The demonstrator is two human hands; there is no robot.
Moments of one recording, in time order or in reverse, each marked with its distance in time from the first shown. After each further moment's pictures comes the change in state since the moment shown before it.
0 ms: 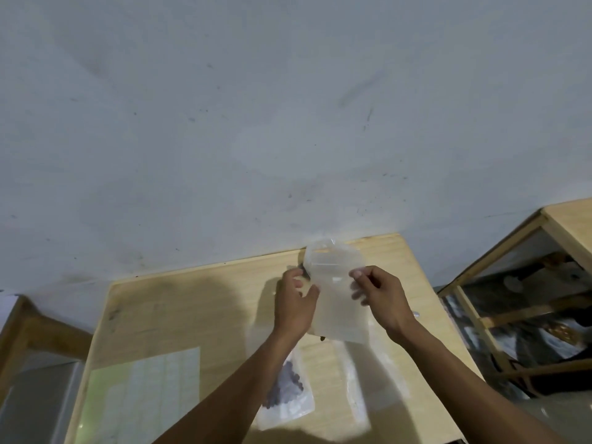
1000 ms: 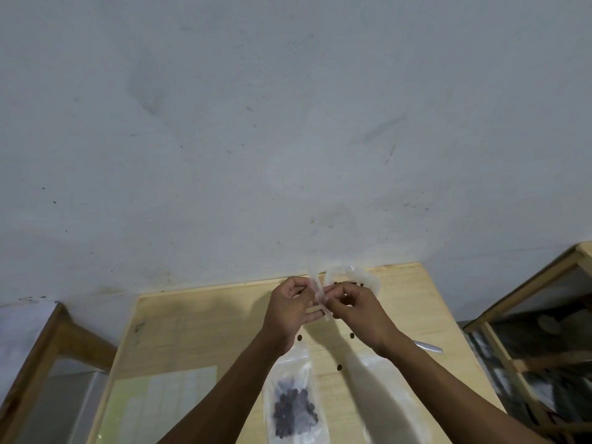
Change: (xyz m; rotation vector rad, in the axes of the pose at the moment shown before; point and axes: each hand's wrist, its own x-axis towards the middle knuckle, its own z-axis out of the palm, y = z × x) left_hand 0.001 0.041 -0.055 -0.531 -0.176 -0.060; right_hand 0.008 -0.036 0.049 -0.018 -0.345 -0.089
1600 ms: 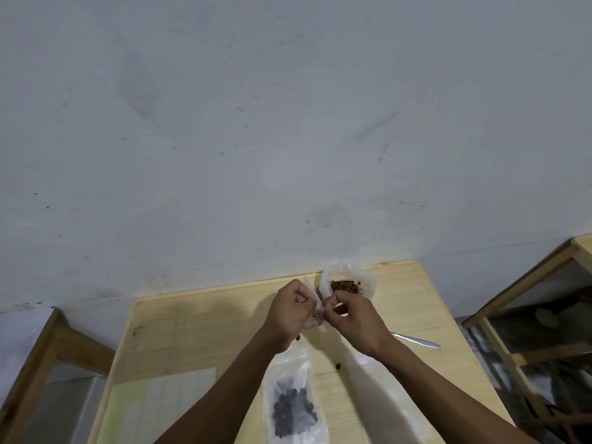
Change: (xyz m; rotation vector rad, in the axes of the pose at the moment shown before) left_hand 0.008 -0.008 -0.003 0.284 -0.072 0.007; right_hand -0.002 0.012 0.004 -0.295 0.034 -0.062
